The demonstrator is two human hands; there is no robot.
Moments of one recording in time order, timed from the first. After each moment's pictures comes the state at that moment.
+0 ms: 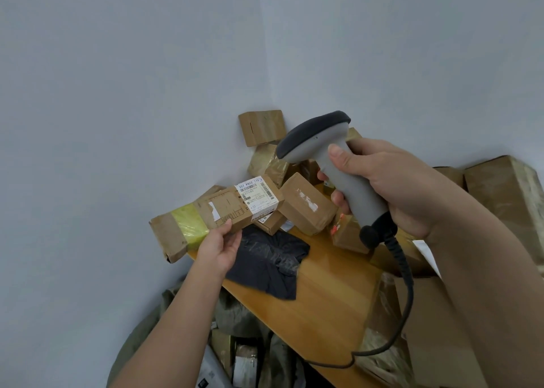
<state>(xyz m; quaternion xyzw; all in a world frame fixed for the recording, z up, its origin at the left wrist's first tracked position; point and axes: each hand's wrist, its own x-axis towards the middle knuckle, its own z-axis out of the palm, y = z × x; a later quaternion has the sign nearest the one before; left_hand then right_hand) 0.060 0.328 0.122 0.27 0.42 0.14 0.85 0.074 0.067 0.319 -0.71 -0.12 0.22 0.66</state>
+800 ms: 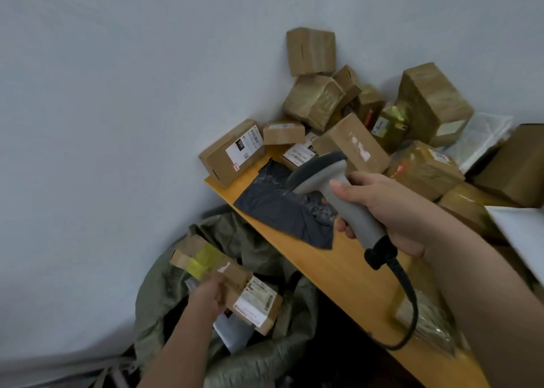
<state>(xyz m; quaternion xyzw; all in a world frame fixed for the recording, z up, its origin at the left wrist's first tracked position) -0.108 0.397 -0.031 0.37 0.64 -0.02 0.67 0.044 0.172 0.204 -0.73 -0.04 0.39 0.56</state>
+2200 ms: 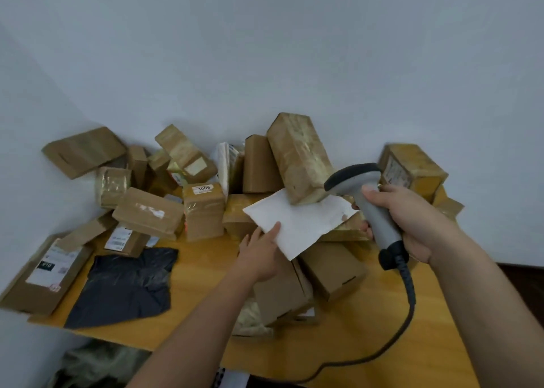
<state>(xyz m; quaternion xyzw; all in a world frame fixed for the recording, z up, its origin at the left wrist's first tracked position) 0.092 -0.046 0.046 0.95 -0.19 -0.23 0.02 0.014 -0.283 0.208 -0.62 0.26 0.10 0.73</state>
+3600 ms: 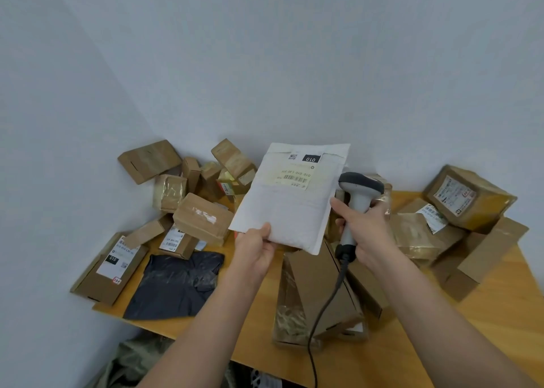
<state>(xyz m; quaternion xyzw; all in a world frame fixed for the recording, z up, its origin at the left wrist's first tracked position) 0.082 0.020 0.144 0.41 0.28 -0.02 0.87 0.054 -0.159 0.173 -0.53 0.28 -0.03 0.80</state>
